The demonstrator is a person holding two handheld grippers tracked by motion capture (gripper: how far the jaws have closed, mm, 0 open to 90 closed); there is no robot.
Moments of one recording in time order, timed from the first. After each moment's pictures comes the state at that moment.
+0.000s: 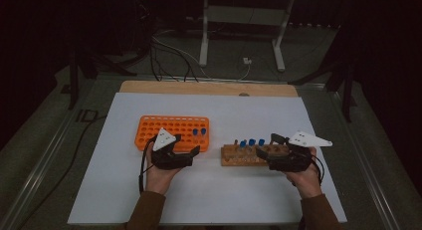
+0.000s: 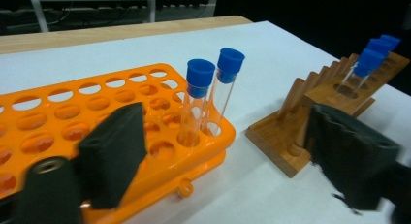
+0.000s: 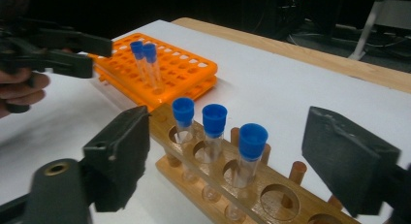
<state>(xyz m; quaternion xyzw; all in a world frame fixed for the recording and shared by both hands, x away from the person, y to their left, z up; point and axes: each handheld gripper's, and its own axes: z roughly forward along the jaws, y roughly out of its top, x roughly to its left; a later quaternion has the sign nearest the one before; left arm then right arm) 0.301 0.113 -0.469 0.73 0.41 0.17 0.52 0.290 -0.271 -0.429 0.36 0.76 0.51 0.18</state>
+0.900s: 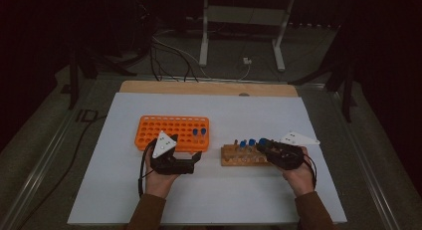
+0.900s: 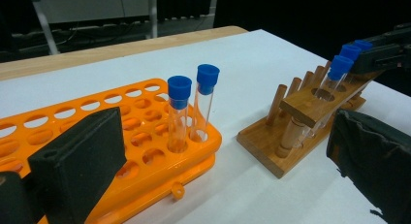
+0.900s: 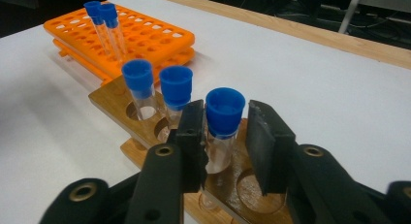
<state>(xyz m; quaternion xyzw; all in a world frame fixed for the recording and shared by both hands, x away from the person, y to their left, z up) 0.287 0.108 -0.457 0.73 0.39 0.19 0.52 0.308 -0.266 -0.457 0.38 0.77 0.47 0.19</state>
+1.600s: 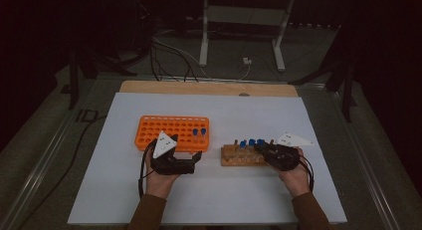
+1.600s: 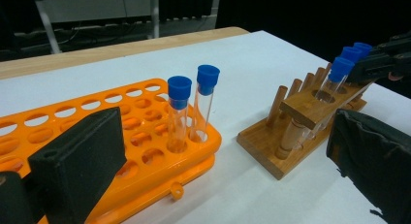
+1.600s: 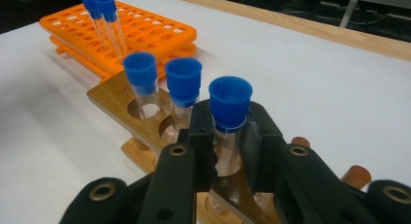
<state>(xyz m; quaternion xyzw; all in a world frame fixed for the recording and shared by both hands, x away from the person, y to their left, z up) 0.285 0.106 -0.456 0.73 0.39 0.19 0.52 0.308 -0.257 -0.464 0.38 0.77 0.47 0.19</state>
